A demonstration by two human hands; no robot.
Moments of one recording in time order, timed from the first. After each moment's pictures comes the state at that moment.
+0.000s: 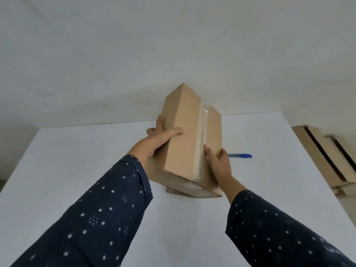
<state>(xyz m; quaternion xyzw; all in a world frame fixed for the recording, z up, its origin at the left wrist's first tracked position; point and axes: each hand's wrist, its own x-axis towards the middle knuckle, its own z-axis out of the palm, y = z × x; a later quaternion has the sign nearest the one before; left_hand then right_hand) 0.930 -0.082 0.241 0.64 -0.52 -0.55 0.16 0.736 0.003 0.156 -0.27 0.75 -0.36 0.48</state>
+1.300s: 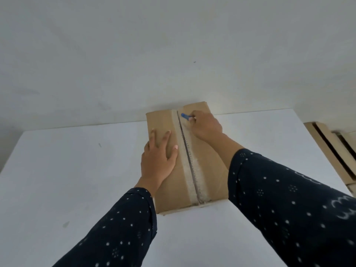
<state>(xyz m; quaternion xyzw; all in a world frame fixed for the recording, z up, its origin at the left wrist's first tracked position) 0.968 -0.080 0.138 0.66 -0.71 -0.20 0.15 0.793 -0.136 0.215 -0.62 0.73 -0.16 0.23</state>
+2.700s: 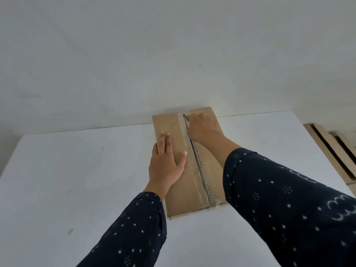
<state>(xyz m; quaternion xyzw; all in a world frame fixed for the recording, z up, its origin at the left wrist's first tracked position) 0.966 -0.081 0.129 0.64 -0.73 -0.21 0.12 0.827 -0.137 0.237 -0.68 0.73 0.01 0.13</state>
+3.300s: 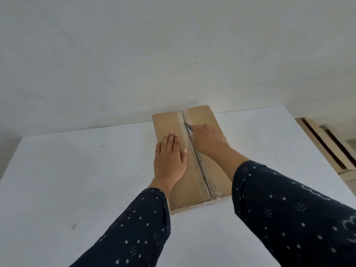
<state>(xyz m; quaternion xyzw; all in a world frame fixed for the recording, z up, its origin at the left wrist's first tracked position) 0.958 -0.065 0.132 0.58 -0.80 -0.09 0.09 0.822 -0.081 0.231 -0.66 0.73 0.03 0.15</state>
